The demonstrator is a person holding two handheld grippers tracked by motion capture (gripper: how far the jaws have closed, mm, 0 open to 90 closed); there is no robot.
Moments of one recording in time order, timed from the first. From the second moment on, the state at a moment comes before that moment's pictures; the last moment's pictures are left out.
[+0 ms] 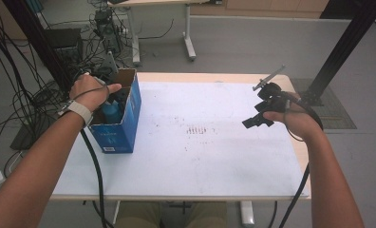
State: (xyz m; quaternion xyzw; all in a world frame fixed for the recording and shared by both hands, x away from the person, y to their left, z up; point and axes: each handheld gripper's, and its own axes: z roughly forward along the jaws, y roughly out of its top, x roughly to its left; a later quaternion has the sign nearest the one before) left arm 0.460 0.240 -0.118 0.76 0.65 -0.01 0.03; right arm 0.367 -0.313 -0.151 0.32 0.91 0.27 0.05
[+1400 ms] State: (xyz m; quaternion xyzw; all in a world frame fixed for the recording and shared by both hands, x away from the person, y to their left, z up) left arm 0.435 0.213 -0.015 0.79 0.61 0.02 0.07; right arm 0.352 -0.319 -0.138 0.32 0.90 0.27 0.07
